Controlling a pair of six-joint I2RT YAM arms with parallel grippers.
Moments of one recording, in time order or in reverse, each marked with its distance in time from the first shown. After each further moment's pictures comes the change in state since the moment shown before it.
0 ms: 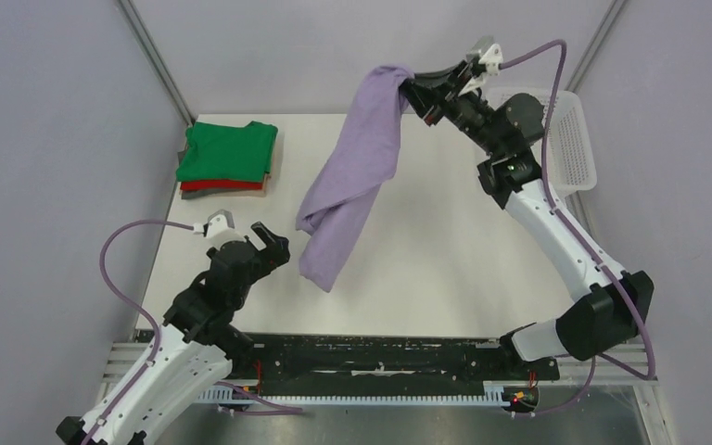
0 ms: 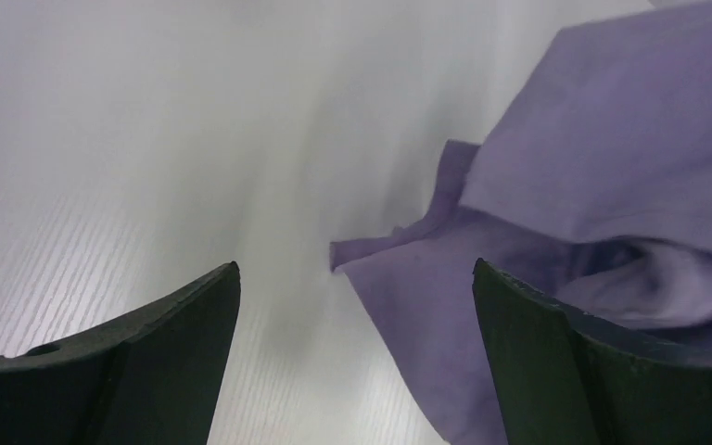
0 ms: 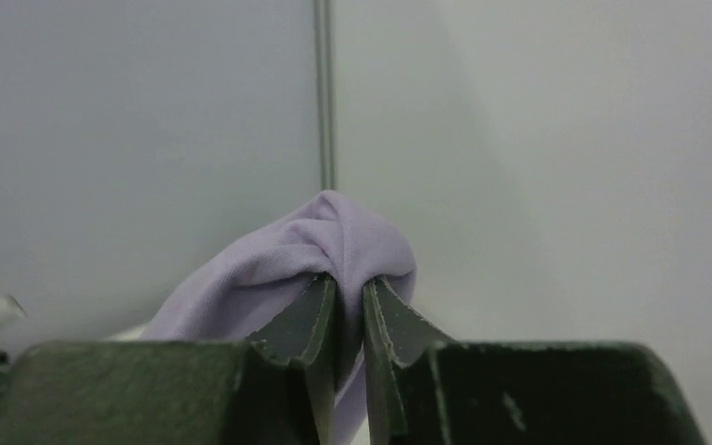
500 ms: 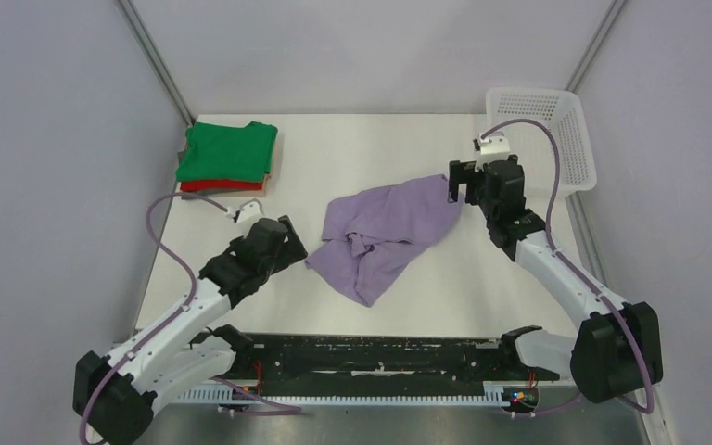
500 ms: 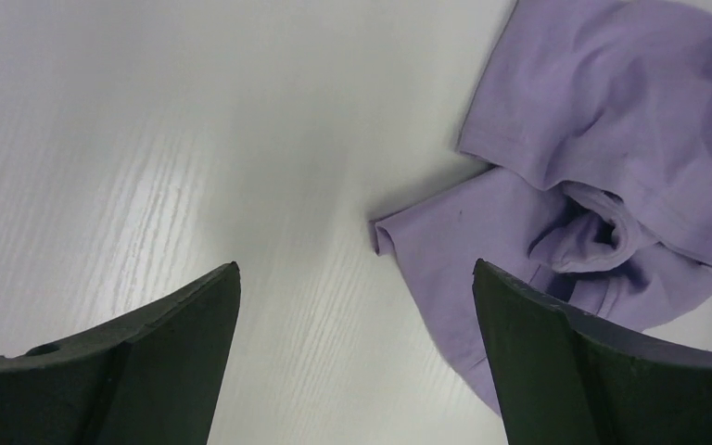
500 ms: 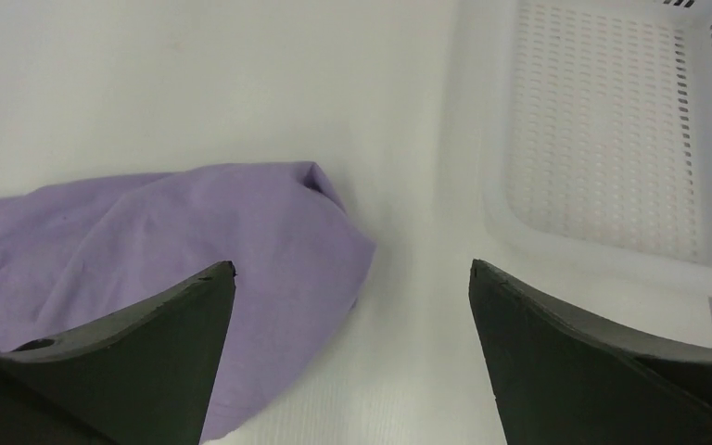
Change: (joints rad) left arm 0.000 0.318 0.058 0.005 0.018 -0.031; right arm -0.111 -0.225 -0.628 -0.523 0.751 -0.219
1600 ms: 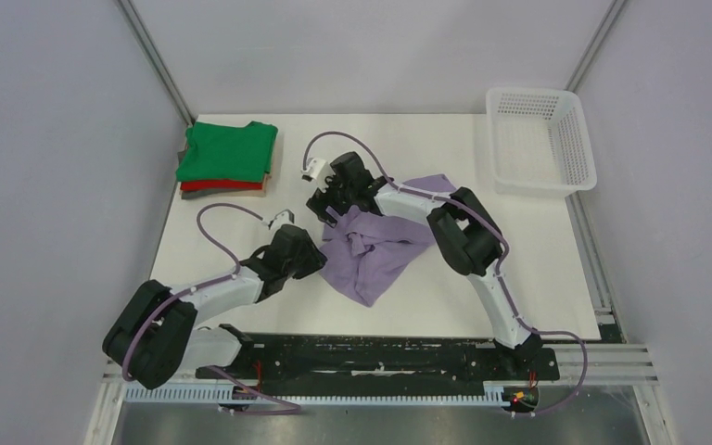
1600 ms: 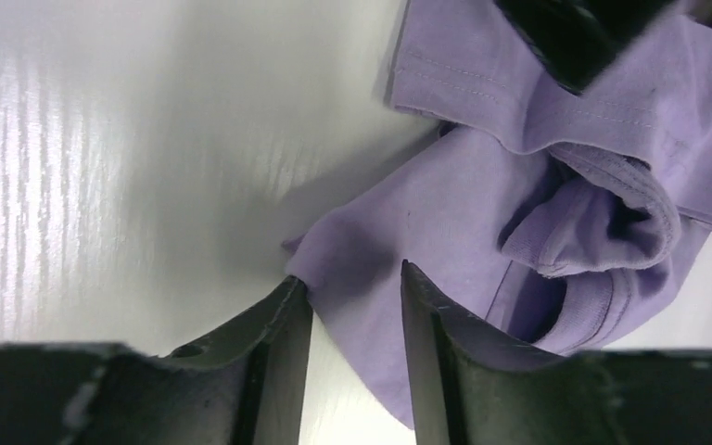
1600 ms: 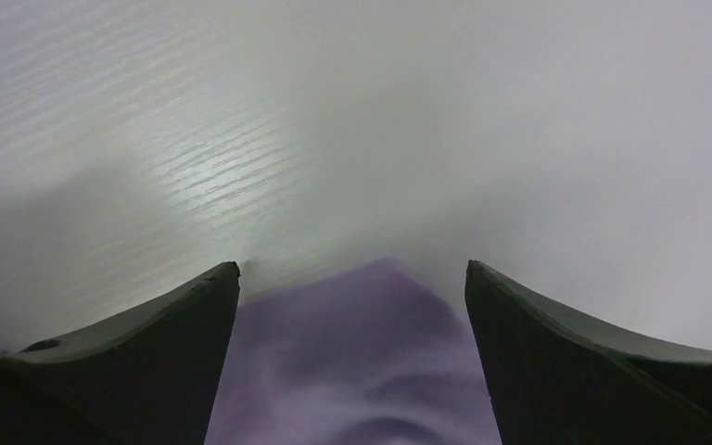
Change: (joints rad) left arm 0.003 0.422 -0.205 0.629 0.302 -0.046; right arm 0.475 1.023 0.836 -0.119 -0.430 -0.345
